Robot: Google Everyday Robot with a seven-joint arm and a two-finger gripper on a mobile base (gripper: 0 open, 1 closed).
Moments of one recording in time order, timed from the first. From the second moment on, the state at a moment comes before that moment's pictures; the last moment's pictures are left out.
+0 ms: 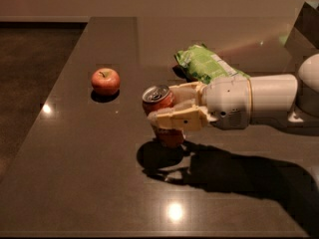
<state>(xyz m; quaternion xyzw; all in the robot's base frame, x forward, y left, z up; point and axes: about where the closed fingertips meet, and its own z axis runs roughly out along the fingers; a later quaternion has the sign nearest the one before) 0.435 -0.023 0.938 -0.46 0.64 0.41 0.46</state>
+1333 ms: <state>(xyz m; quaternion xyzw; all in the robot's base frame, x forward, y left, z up) 0.431 -0.015 0.917 -0.43 0.55 0.46 0.55</state>
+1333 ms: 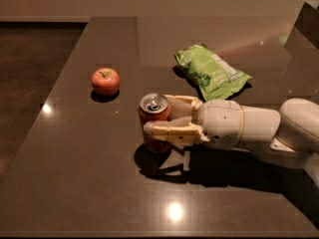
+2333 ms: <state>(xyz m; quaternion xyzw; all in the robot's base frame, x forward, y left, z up) 0.430 -0.010 0.915 -0.43 0.55 0.46 0.55</state>
